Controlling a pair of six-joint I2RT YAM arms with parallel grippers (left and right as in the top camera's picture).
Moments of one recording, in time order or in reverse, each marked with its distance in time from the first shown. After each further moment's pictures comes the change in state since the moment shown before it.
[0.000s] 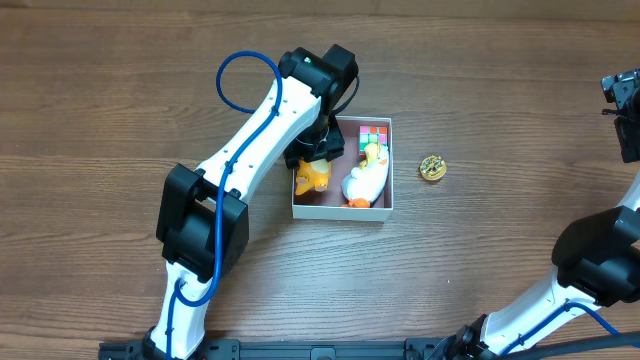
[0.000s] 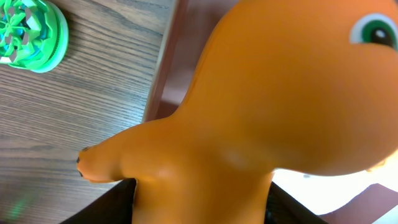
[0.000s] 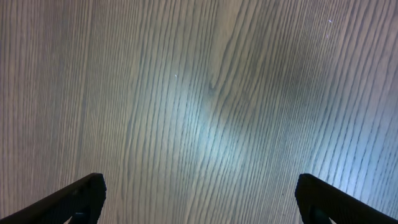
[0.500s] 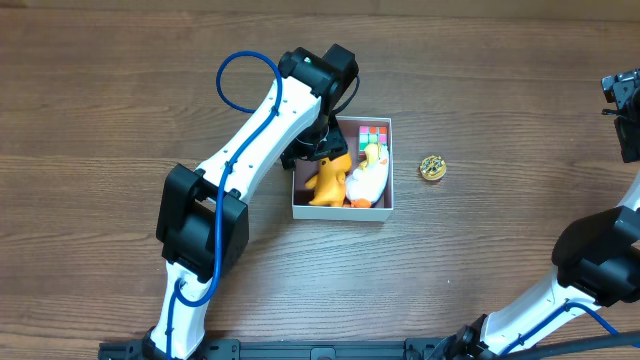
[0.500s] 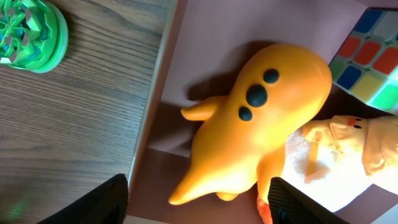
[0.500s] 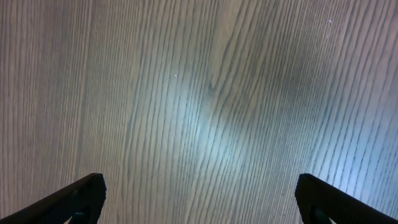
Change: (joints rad) left arm 0.000 0.000 0.000 0.001 0.000 0.000; right arm 0.000 0.000 0.000 0.000 0.000 0.000
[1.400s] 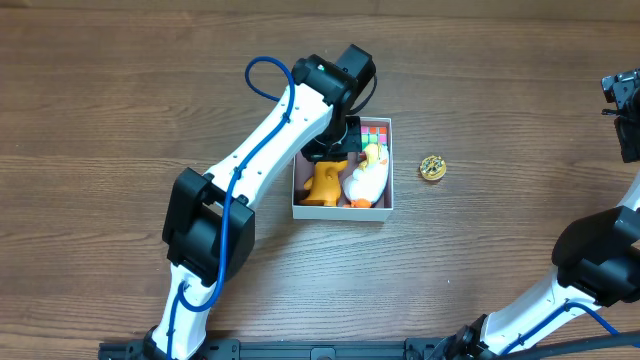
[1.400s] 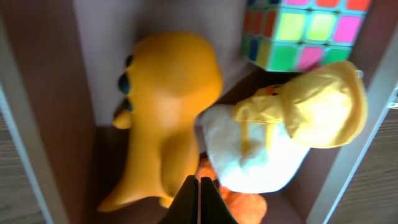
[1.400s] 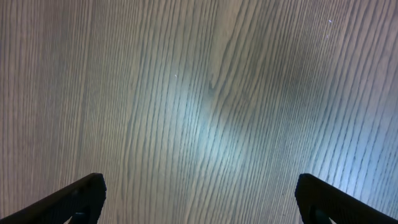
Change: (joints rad) left arm -0.050 0.000 0.000 0.136 0.080 0.212; right arm 0.000 0.000 0.000 0.000 0.000 0.000
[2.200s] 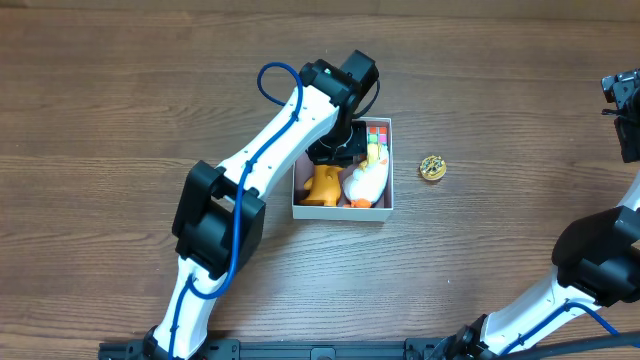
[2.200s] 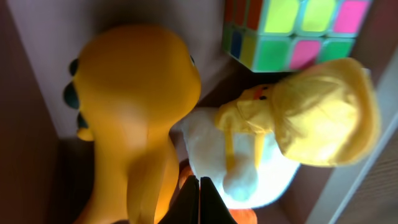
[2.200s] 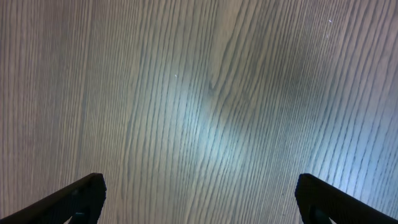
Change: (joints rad) left arm -0.003 0.066 0.000 0.031 0.080 0.022; right arm 0.000 0.000 0.000 0.000 0.000 0.000
